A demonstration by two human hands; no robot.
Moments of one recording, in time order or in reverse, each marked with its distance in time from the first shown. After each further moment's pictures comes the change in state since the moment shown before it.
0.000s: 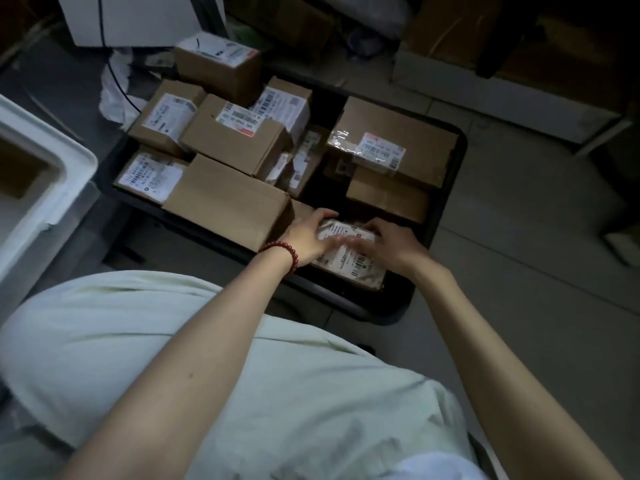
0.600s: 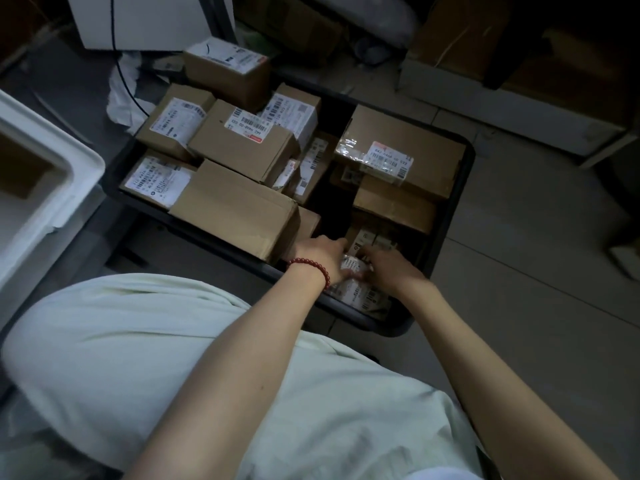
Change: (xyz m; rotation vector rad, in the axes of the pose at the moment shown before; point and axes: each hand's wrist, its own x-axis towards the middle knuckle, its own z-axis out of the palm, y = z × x) left_hand 0.012 0.010 0.023 0.741 -0.061 0.000; right_hand 0.012 0.006 0.026 -0.342 -0.135 -0.008
